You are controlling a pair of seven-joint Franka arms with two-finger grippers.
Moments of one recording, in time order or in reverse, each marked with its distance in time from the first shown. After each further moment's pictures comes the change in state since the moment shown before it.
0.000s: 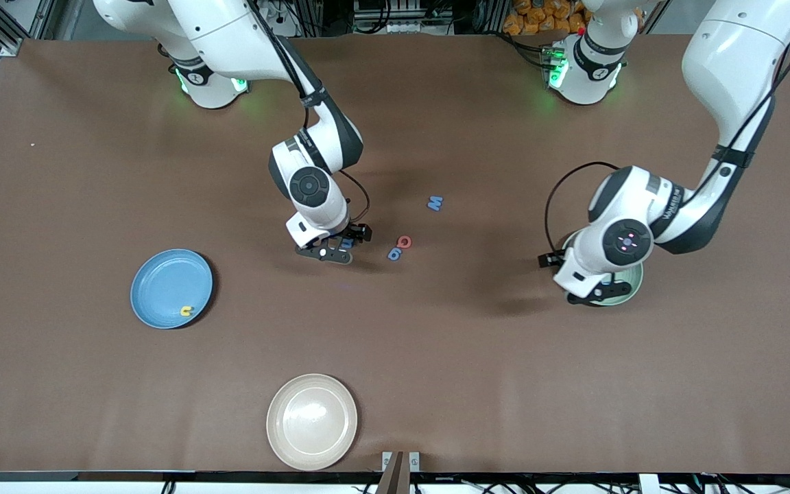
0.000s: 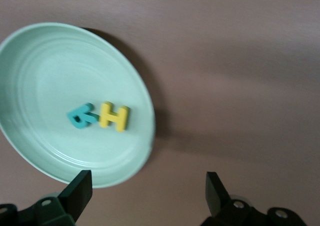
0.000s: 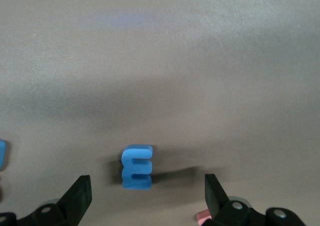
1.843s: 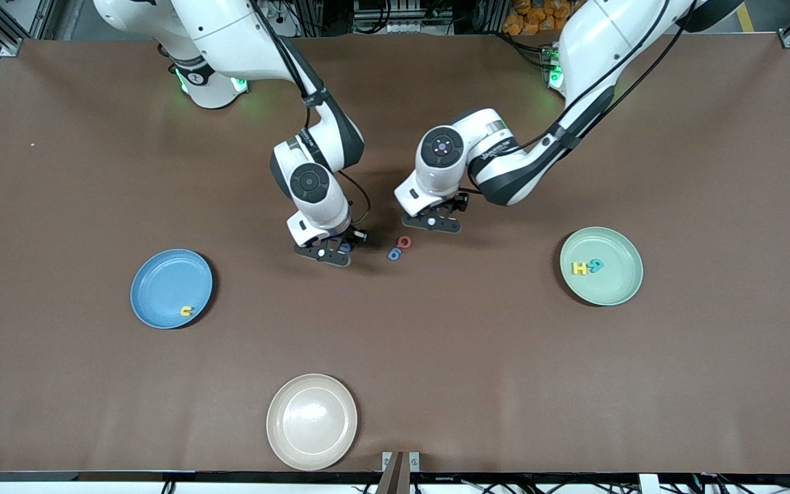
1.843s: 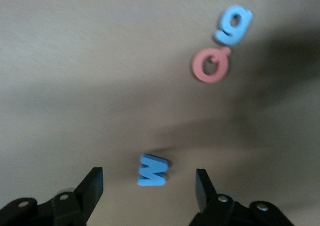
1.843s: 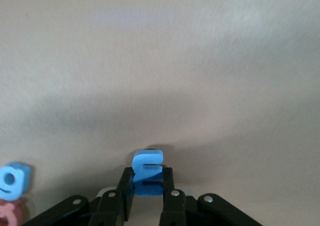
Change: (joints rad) left arm -0.400 0.098 -0.106 -0.037 0.046 0.207 -0.162; right arm 0.011 -0.006 -0.030 0.006 0.000 0.059 0.053
